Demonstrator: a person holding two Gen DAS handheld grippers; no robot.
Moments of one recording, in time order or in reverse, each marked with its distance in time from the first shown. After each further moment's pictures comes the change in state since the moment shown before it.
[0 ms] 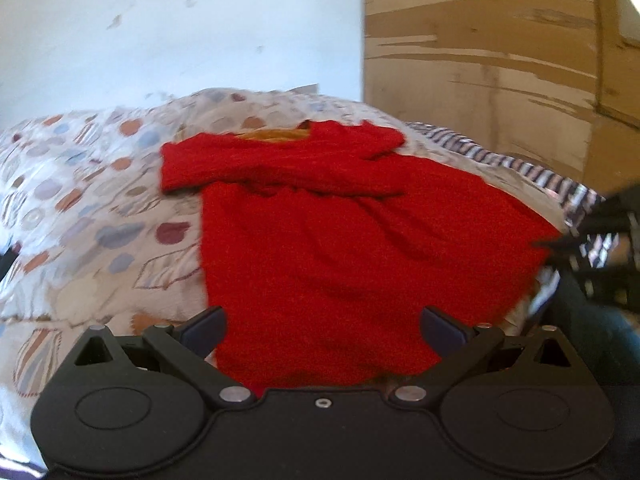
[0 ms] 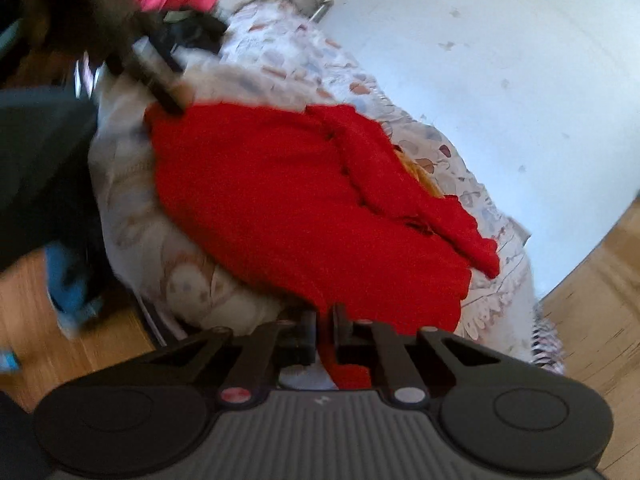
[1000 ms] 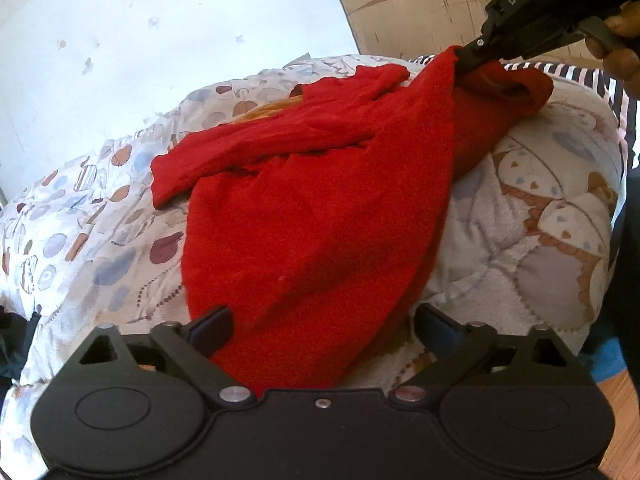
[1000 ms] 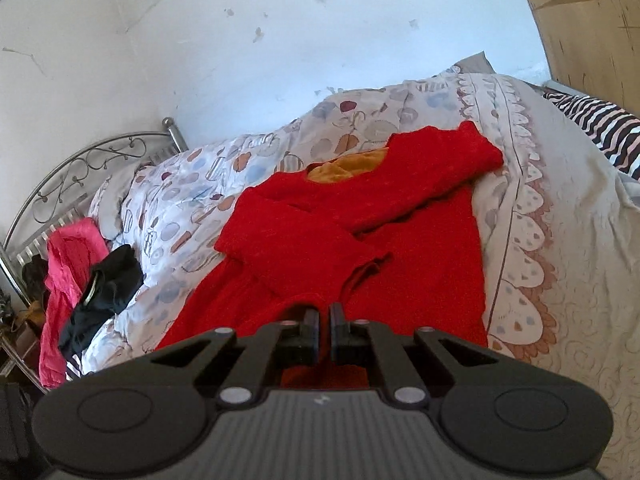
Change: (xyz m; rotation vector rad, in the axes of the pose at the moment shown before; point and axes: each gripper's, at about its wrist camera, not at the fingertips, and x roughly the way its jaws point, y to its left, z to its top) left arm 0.075 -0.021 -0.004 0.261 0.107 0.179; right arm 0.101 -0.167 0.012 0.921 -0.061 0.228
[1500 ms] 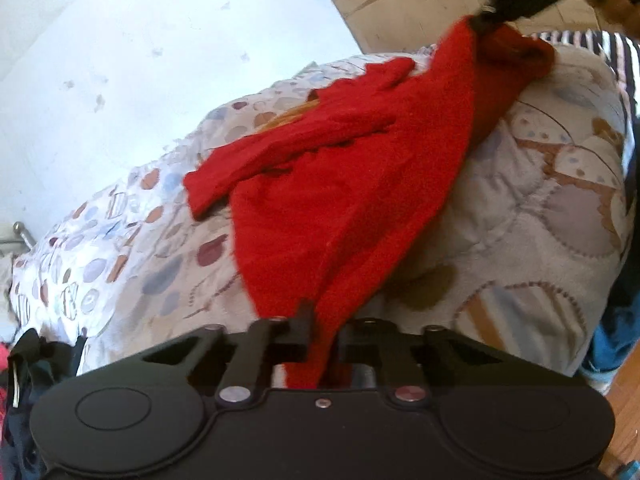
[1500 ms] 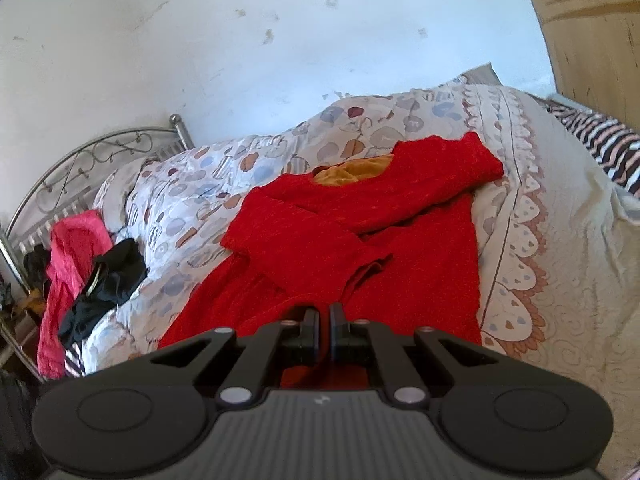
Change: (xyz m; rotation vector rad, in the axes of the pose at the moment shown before) left arm -0.021 0.013 -0.022 0.097 -0.035 0.101; right arm -0.022 0.014 -0.007 -0.074 -0.011 -0.006
